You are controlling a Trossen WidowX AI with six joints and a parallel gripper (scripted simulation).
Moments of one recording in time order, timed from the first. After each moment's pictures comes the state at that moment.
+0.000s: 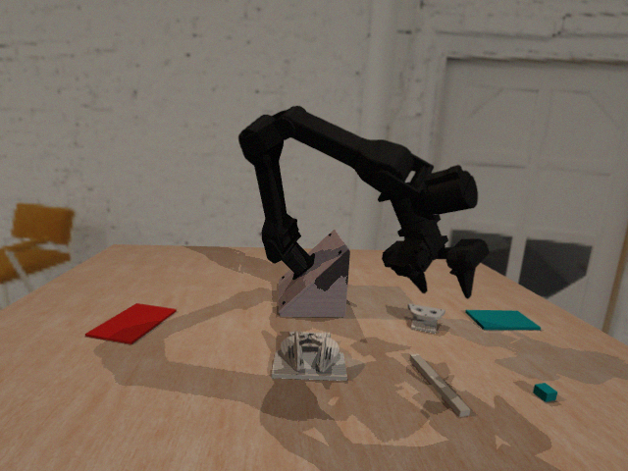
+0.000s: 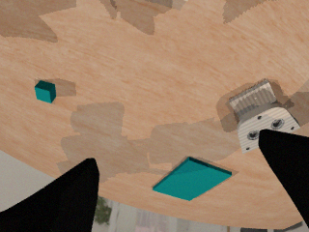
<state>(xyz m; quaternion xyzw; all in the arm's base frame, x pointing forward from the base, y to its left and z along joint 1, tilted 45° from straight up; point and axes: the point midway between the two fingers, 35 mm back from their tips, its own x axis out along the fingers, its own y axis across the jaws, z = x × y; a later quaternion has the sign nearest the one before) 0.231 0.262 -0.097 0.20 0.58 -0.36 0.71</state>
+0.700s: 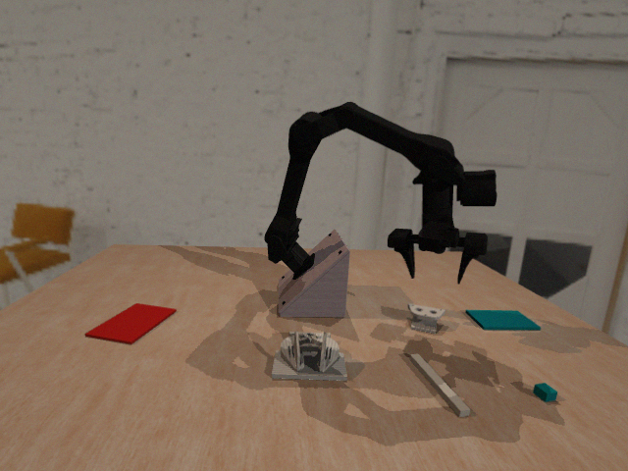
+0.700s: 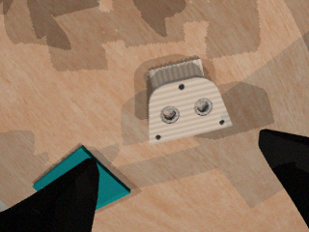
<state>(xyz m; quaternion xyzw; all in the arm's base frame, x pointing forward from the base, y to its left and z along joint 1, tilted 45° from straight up) 0.129 0.266 -0.127 -0.09 0.58 -0.33 0.74</state>
